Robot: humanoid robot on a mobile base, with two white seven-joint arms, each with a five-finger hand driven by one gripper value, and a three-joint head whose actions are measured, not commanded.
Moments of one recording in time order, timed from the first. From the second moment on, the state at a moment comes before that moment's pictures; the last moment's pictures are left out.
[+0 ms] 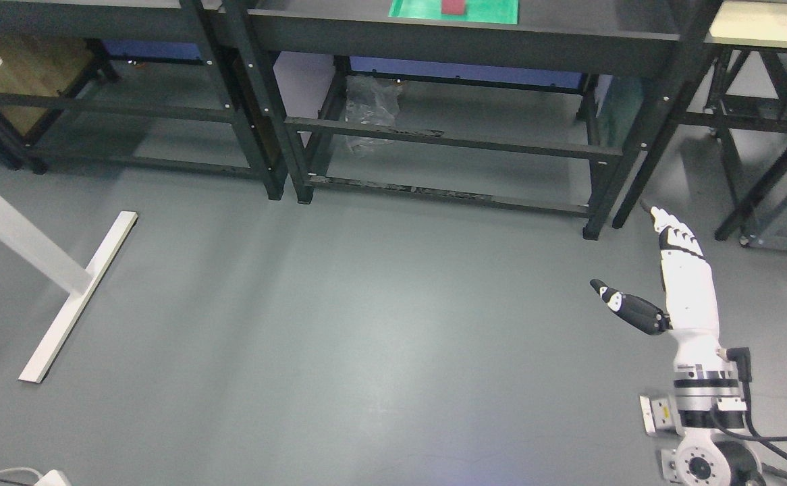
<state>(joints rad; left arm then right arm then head) 0.00 0.00 0.06 -0.08 0.00 -0.10 -0.08 0.12 -0.08 0.00 -1.69 0.84 -0.28 -0.22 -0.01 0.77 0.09</state>
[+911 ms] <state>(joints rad) 0.00 0.00 0.06 -0.08 0.00 -0.10 -0.08 0.12 -0.01 0.00 -1.70 1.09 -0.16 -0.25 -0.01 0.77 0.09</state>
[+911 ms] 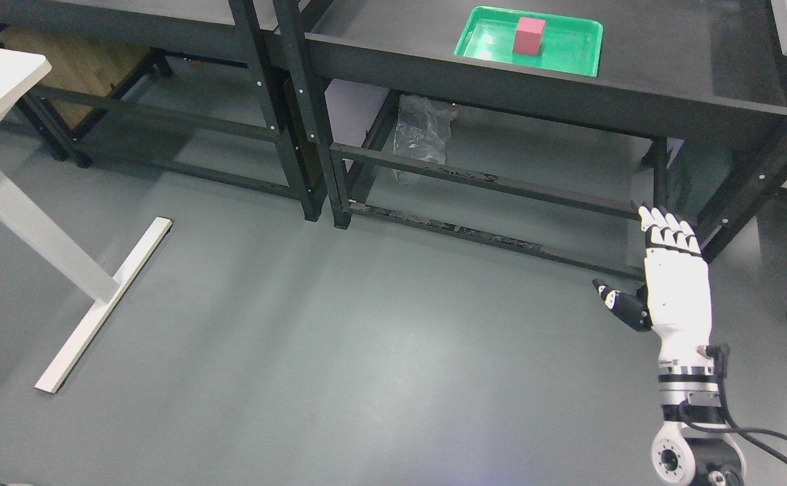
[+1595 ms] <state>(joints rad) 0.00 0.00 0.06 -0.08 0.00 -0.10 -0.08 0.12 0.00 0.03 -1.71 0.99 -0.14 -0.24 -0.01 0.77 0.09</state>
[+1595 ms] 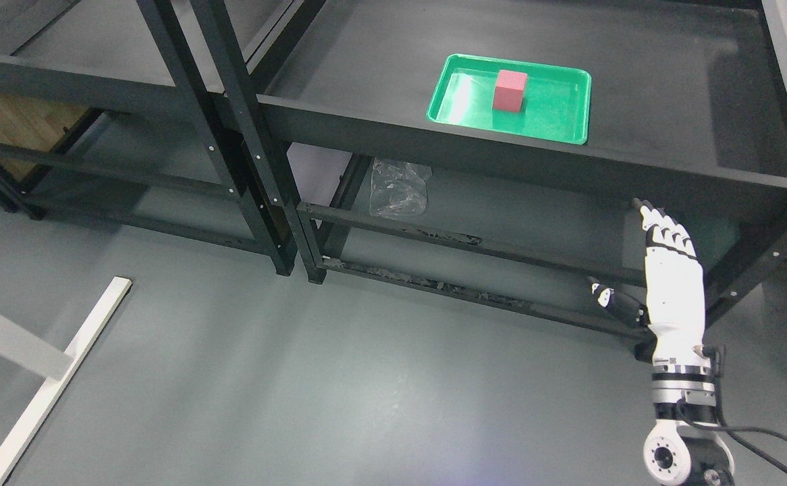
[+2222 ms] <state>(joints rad) 0.00 0.00 0.06 -0.08 0.00 -0.10 -0.08 0.12 0.00 0.03 -1.71 0.98 -0.14 -0.24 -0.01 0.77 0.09</state>
